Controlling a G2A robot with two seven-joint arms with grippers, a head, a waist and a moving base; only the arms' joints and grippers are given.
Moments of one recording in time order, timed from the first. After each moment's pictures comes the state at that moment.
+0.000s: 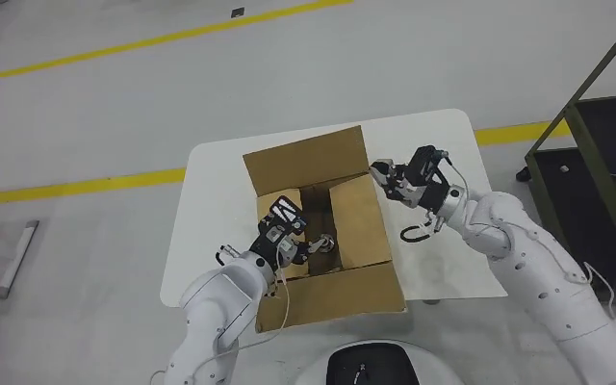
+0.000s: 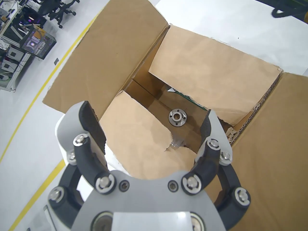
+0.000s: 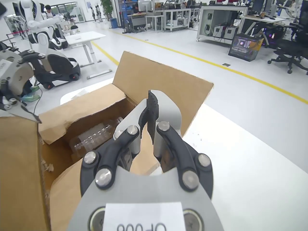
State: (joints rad) left arm 1.25 -1.28 -1.29 -2.04 1.49 -0.48 -0.76; right arm -0.98 -1.13 1.20 -1.48 -1.03 -0.61 0.02
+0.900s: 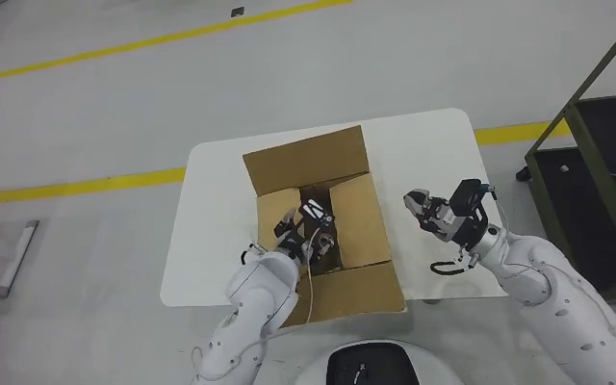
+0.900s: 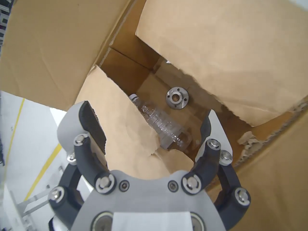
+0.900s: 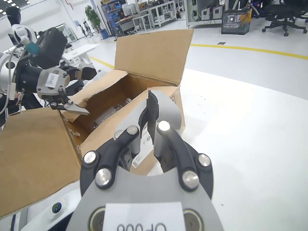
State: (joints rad) left arm 1.13 -1.31 -1.08 -1.87 1.69 -0.28 -0.99; right arm -1.24 -1.10 1.36 -1.58 -0.91 -0.64 0.06
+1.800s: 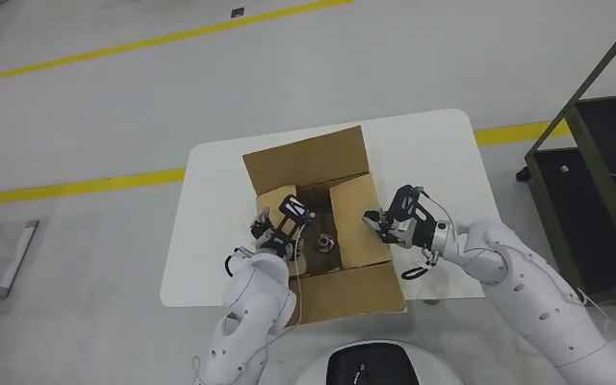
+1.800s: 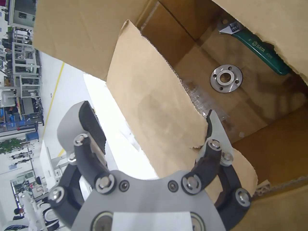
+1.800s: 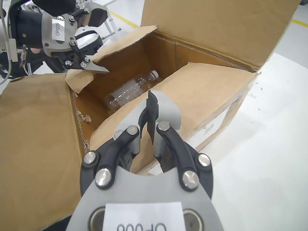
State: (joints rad) left arm 1.18 -1.32 -1.14 -1.94 1.88 -0.23 -1.05; right arm -1.02 -1.14 1.12 -1.43 -0.86 -0.68 0.30
